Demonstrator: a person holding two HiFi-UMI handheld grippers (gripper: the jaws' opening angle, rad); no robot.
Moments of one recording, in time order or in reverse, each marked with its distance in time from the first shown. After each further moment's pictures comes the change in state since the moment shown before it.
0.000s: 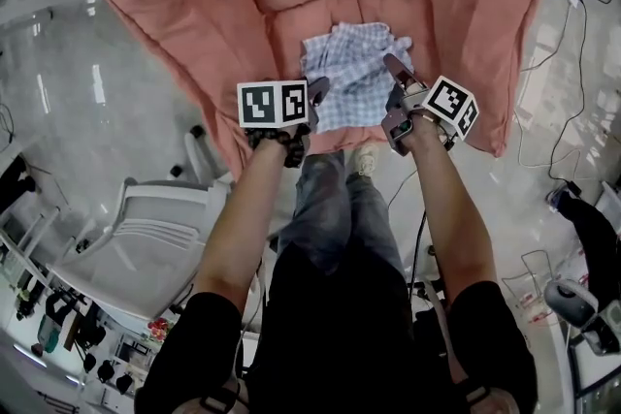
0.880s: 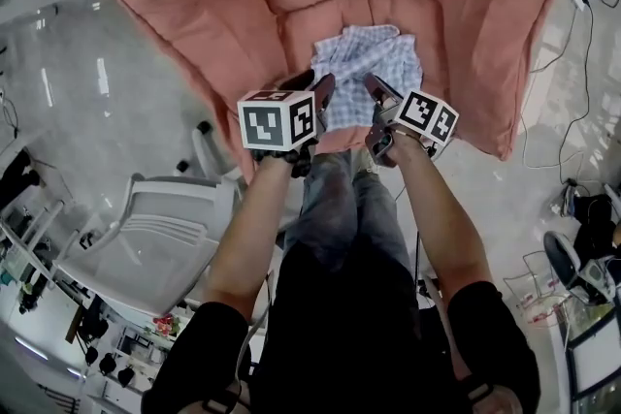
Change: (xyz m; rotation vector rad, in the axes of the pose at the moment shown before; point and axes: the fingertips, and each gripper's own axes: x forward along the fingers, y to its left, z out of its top) left arm -0.046 -0.010 0.028 0.111 -0.125 0.075; right arm 0.024 -0.003 -0.078 -0.145 0.152 -0.066
